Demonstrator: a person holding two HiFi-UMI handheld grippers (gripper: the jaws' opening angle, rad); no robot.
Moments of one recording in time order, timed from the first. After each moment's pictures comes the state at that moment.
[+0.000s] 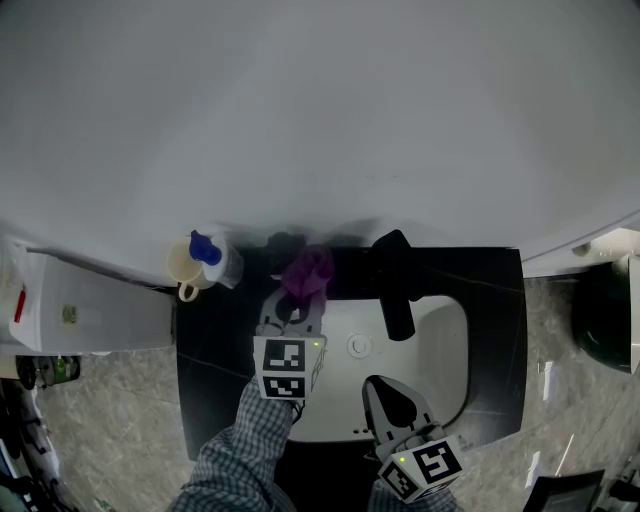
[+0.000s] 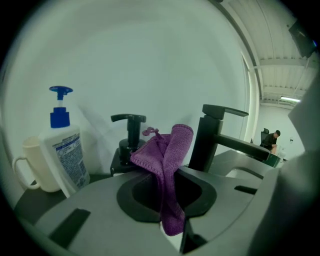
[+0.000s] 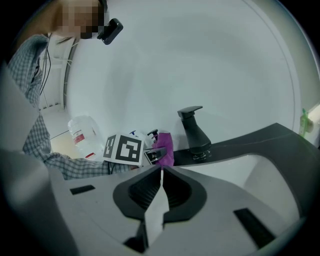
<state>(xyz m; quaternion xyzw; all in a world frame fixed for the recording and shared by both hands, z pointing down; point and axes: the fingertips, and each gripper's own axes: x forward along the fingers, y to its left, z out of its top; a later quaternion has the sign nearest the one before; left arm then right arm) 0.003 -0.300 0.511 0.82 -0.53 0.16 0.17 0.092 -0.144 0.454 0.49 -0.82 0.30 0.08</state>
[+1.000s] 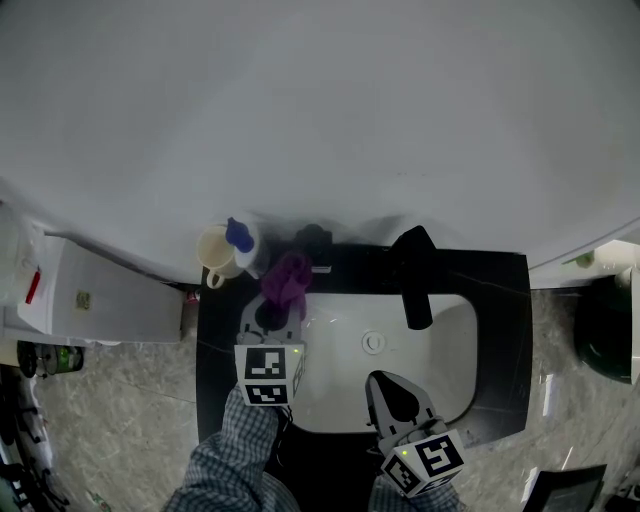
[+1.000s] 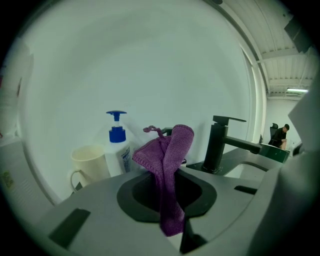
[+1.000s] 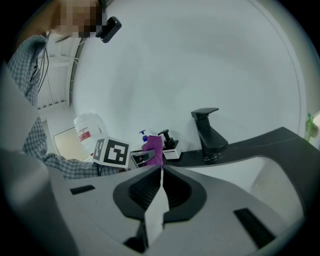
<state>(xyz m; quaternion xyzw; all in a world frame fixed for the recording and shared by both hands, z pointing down) -0.077 -0.264 0.487 0.79 -0.58 0.16 0.14 0.061 -0.129 0.440 0.47 -0.83 0.28 0.08</state>
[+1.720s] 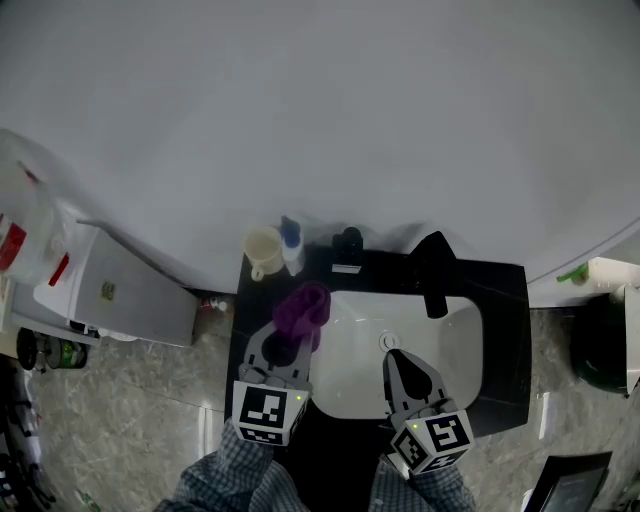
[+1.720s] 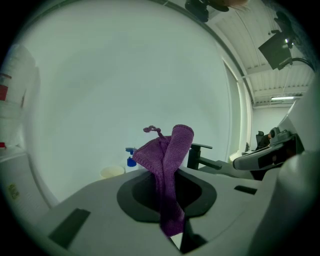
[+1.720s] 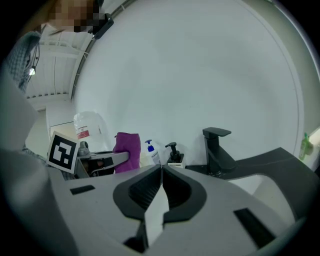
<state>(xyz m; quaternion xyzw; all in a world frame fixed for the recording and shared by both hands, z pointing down) -0.113 -0.167 0.392 0.83 -0.53 0.11 0.10 0.029 -0.124 0.396 0.51 -0.83 0.21 0.08</state>
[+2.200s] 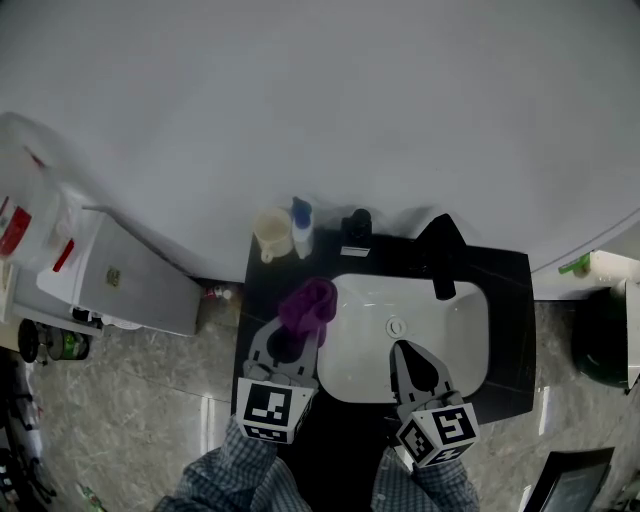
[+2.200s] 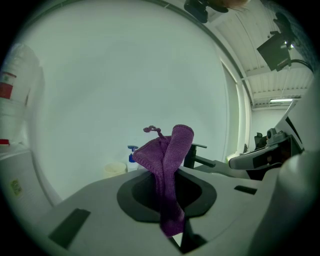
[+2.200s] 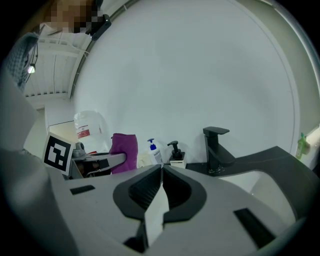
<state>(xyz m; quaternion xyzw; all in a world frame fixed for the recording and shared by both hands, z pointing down) -0.119 -0.138 0.389 0.84 -0.53 0.10 0.10 0.023 -0.102 0.395 0.52 -0.83 0.21 0.08</state>
